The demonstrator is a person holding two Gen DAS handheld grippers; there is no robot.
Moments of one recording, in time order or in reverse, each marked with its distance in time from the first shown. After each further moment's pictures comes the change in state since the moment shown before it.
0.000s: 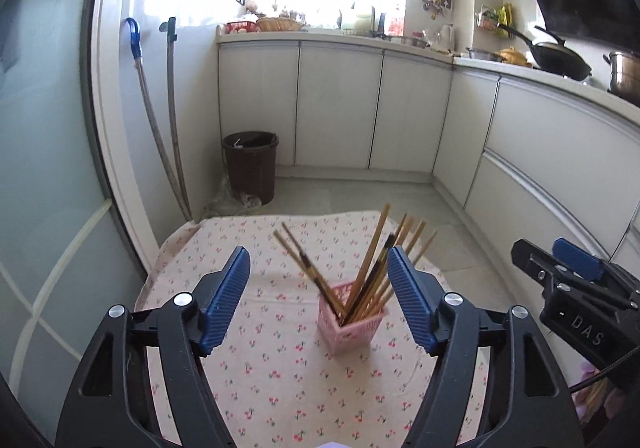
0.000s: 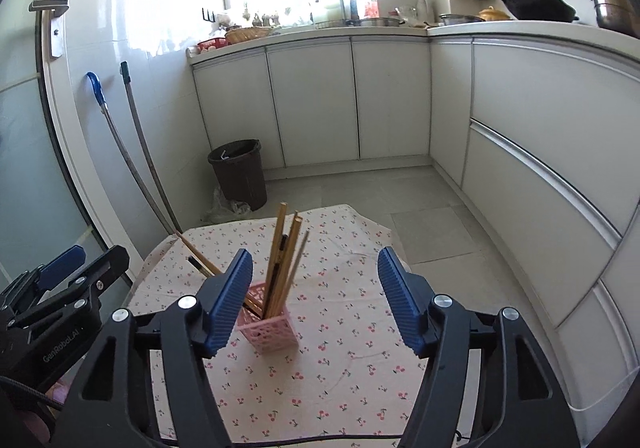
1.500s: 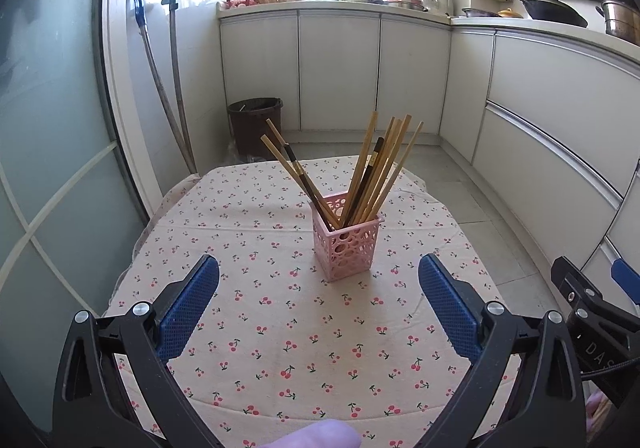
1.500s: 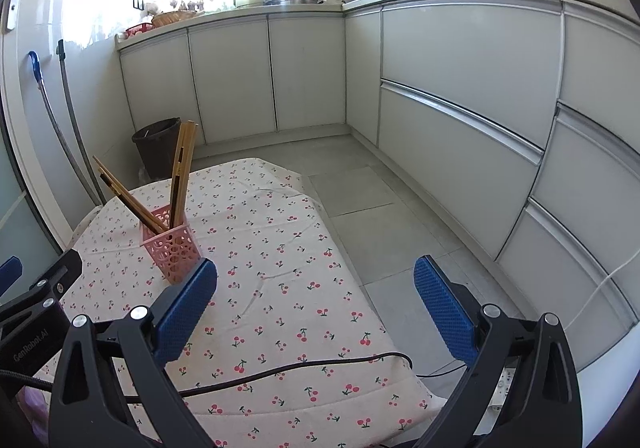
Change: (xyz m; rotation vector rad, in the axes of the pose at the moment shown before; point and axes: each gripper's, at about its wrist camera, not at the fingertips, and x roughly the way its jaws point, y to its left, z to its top) left arm -0.003 -0.027 -0.092 0.046 0.065 0.044; right arm -0.024 -0.044 -0.110 0.081 0.027 -0.267
